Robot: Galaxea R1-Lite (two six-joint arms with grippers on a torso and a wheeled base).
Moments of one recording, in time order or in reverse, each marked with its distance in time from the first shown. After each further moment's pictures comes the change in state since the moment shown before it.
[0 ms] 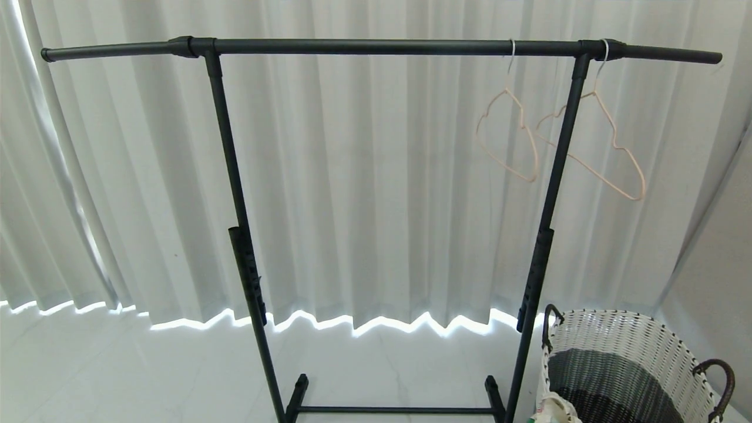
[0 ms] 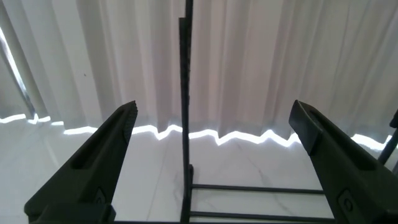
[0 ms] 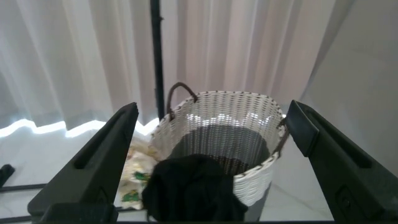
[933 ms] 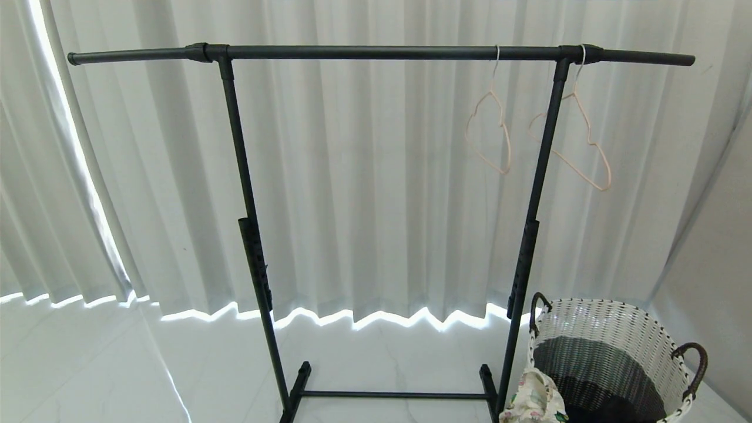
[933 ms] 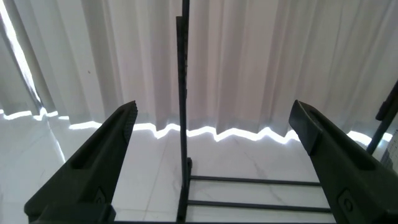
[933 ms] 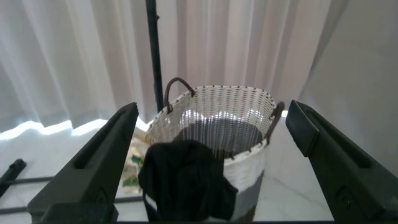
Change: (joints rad) left arm 0.000 0.000 0.000 -0.001 0.000 0.003; right arm 0.003 0.000 0.000 -0.001 0.003 0.018
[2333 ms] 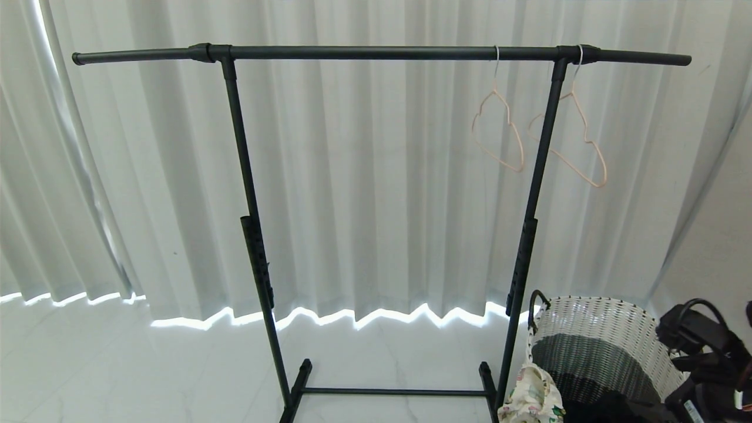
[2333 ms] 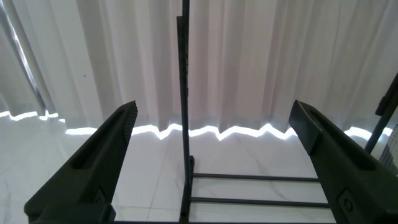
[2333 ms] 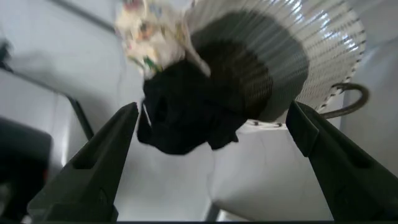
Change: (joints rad) left arm -0.001 0.000 0.000 0.001 -0.001 0.014; right arm 0.080 1.396 -0.332 -0.211 0.124 -0.437
